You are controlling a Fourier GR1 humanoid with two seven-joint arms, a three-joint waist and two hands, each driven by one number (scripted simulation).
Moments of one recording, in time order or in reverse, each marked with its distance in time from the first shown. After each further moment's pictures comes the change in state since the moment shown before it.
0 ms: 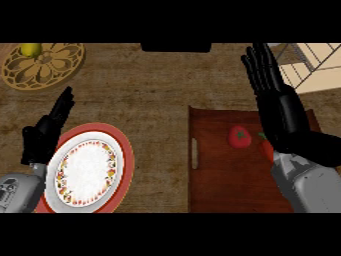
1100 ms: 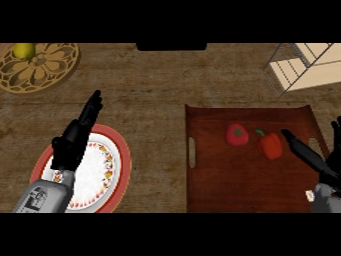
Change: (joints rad) left arm 0.028 -0.133 -0.087 -0.131 -0.053 0.046 0.056; right arm 0.337 0.050 -0.432 0.373 0.001 -0.301 -0.350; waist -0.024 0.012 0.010
